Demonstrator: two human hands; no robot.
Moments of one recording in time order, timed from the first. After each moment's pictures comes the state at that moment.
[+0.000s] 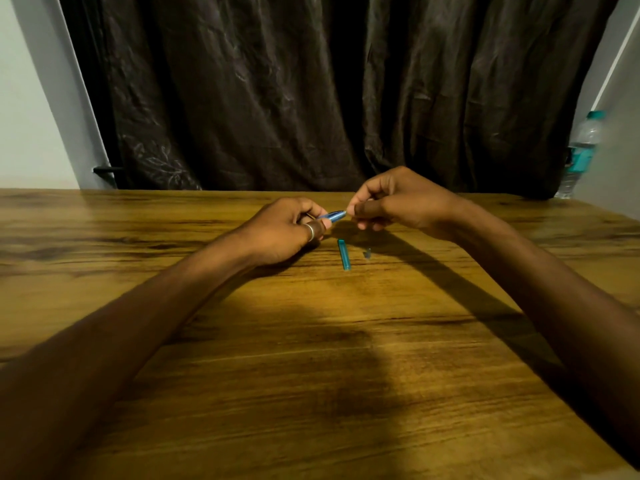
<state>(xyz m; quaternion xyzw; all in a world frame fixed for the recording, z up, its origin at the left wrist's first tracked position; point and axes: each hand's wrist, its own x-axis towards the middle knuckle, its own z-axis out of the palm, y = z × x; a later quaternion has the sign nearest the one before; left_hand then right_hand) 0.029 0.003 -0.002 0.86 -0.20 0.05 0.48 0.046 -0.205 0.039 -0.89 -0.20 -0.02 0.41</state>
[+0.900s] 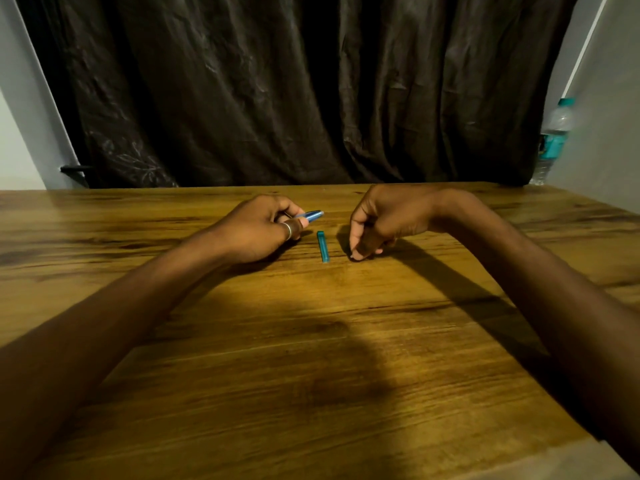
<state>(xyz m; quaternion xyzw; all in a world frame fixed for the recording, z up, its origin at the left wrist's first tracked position) 0.032 0.002 -0.006 0.88 -0.19 0.04 0.43 0.031 -0.223 0.045 -0.94 -0.21 0.16 0.20</state>
